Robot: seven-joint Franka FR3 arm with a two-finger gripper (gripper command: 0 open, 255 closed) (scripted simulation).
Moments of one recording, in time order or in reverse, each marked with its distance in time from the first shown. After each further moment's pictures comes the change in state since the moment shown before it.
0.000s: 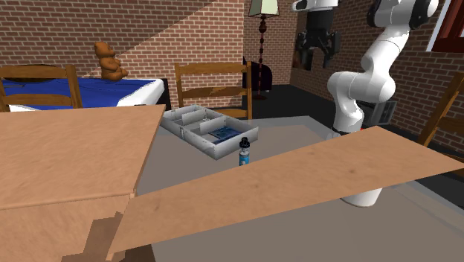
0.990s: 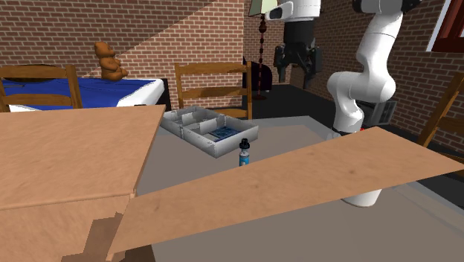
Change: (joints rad) arm 0.036 0.439 0.078 0.219 0.056 0.260 0.102
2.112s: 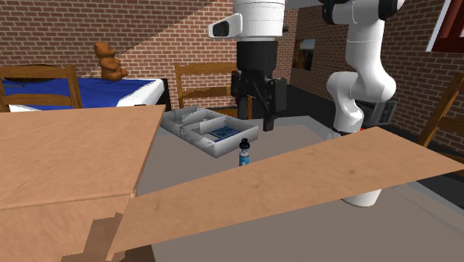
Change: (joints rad) arm 0.059 0.630 0.062 0.613 -0.038 0.072 0.119
